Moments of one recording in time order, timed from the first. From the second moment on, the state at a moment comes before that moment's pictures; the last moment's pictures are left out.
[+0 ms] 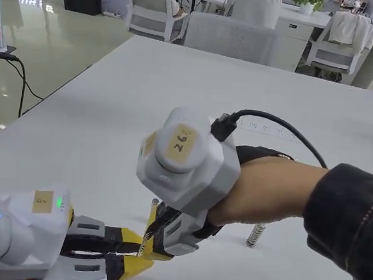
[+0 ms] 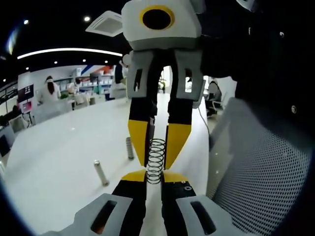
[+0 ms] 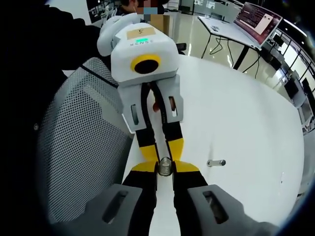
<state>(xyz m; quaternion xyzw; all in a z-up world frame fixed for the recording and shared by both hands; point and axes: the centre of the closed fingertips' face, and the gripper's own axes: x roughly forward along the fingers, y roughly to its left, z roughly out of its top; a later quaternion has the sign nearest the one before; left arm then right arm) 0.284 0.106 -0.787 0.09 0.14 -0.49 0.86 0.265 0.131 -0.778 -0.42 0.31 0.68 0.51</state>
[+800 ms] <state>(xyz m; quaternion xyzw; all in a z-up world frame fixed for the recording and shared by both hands) 0.289 0.112 -0.790 0.08 0.14 -0.48 0.86 0.272 0.130 -0.779 -0.42 0.33 0.67 0.52</state>
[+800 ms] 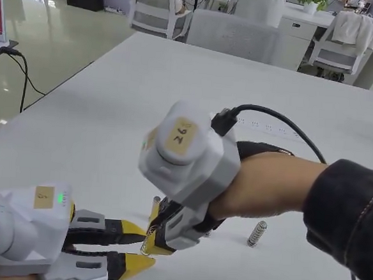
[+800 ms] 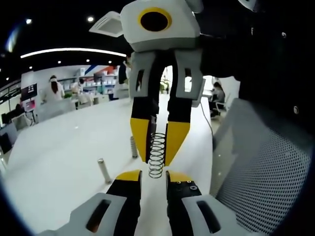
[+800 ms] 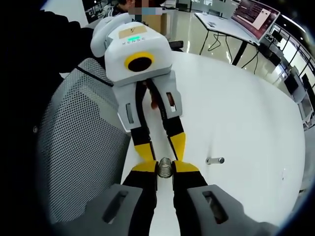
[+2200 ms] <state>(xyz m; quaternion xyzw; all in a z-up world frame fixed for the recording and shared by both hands) 0.298 0.142 -0.801 0.06 0.16 -0.42 0.89 0.332 0.120 -0.763 -0.44 0.32 0.62 0.56</state>
